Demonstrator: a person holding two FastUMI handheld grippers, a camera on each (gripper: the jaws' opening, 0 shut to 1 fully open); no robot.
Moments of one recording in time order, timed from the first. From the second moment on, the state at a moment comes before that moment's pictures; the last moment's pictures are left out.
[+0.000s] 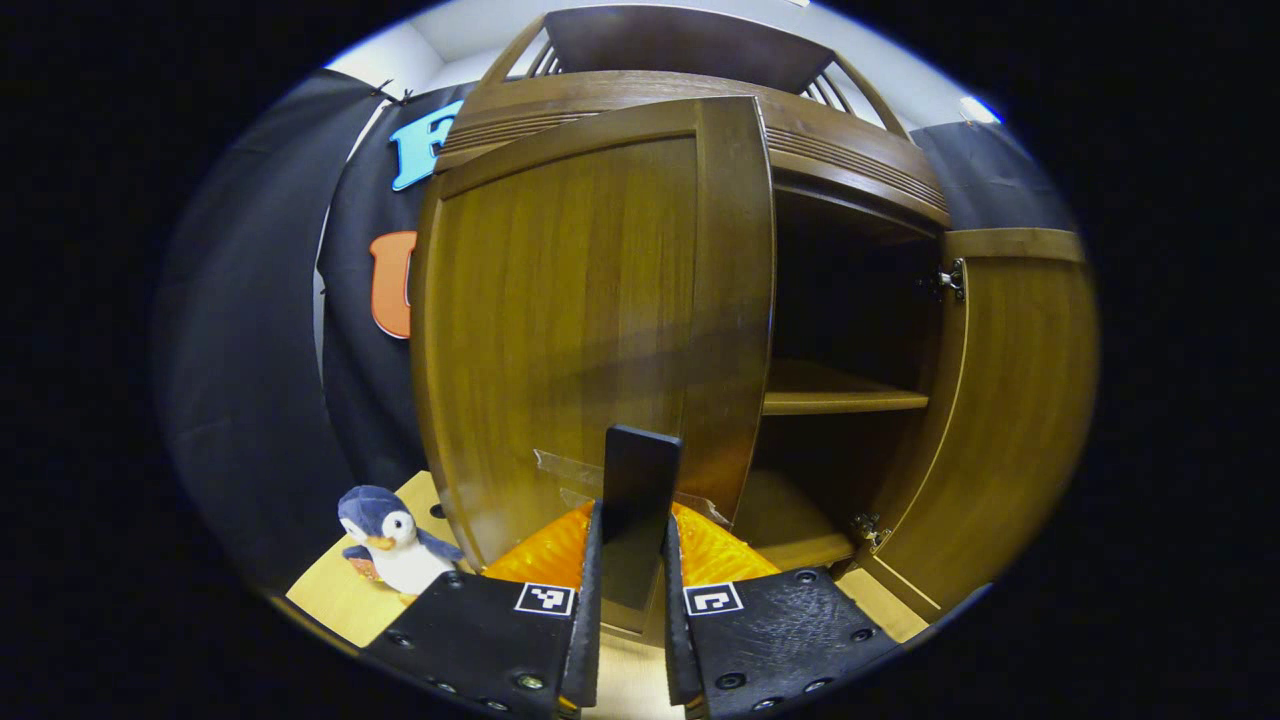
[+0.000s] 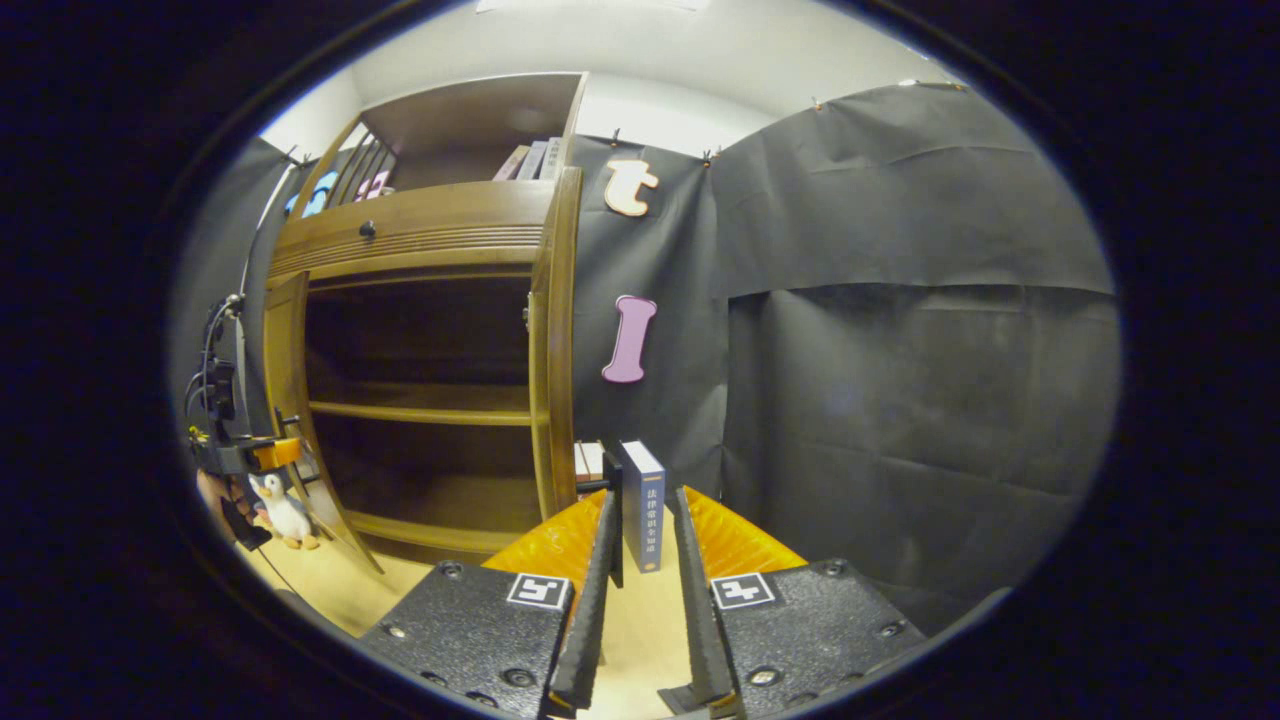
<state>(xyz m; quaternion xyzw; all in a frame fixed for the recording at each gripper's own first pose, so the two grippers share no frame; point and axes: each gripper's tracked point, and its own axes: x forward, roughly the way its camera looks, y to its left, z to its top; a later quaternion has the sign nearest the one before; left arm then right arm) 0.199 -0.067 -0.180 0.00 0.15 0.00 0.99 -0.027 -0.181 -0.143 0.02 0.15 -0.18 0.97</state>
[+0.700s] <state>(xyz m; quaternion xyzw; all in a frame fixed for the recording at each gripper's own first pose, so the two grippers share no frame) 0.133 0.002 -0.168 -0.04 0.15 0.08 0.98 -0.018 -0.142 -0.147 0.01 0.15 -0.14 0.98</state>
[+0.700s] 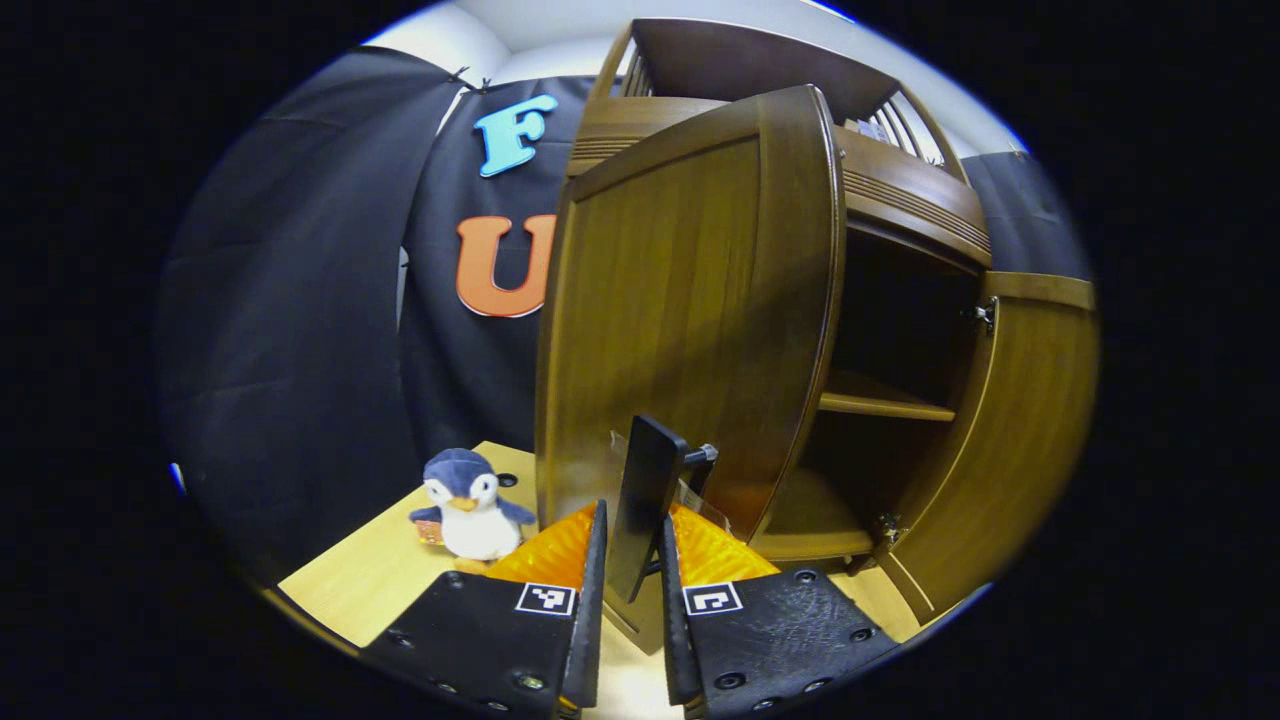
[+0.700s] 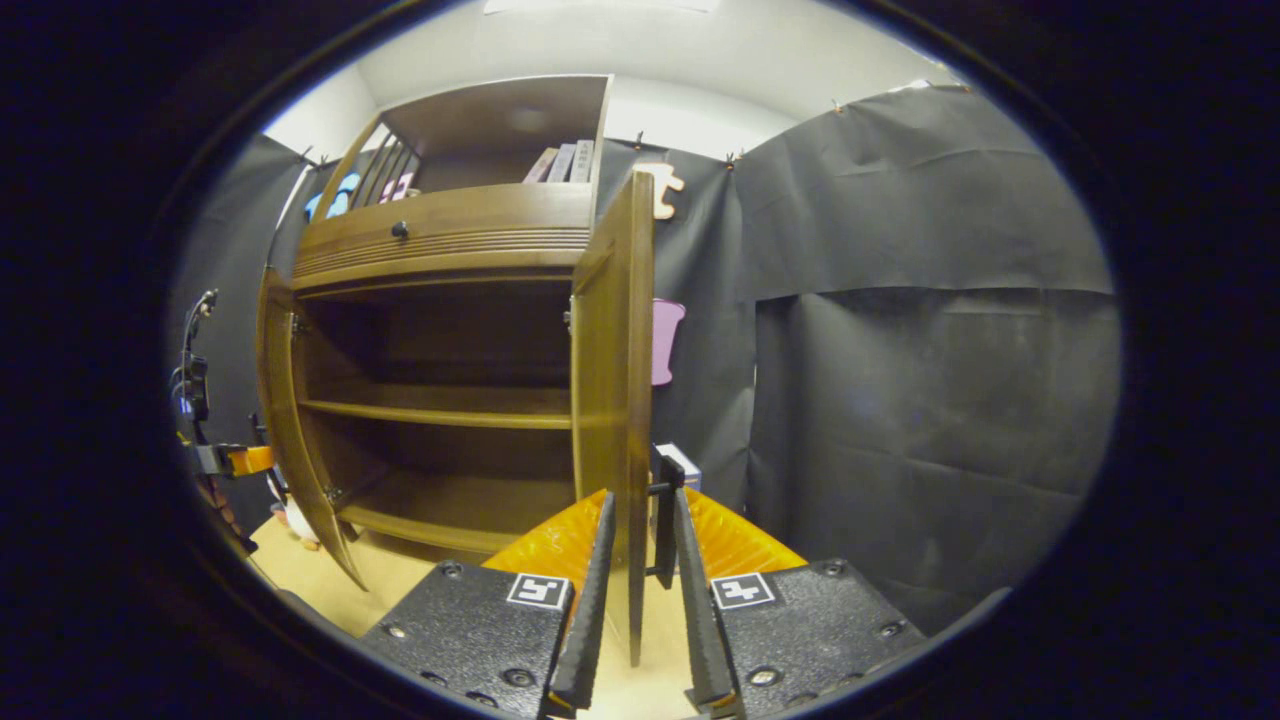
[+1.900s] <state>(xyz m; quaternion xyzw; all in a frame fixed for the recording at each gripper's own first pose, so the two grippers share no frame) 0.047 0.122 -0.118 0.00 0.11 0.13 0.98 0.033 0.007 -0.138 0.02 0.14 -0.01 0.99</state>
